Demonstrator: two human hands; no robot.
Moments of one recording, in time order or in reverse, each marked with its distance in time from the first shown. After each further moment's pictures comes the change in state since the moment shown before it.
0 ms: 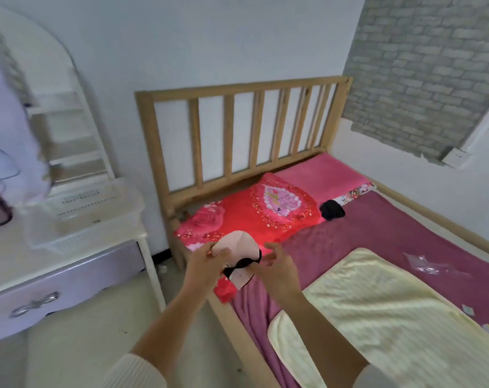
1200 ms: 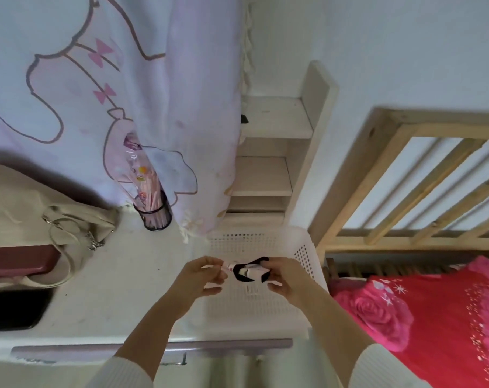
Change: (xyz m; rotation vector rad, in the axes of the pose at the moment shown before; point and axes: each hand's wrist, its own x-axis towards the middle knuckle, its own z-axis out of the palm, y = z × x) left_hand 0.297 -0.064 -0.444 -0.351 0.253 -0.363; right_hand 0.289 -0.157 0.496 0.165 -0.827 0.497
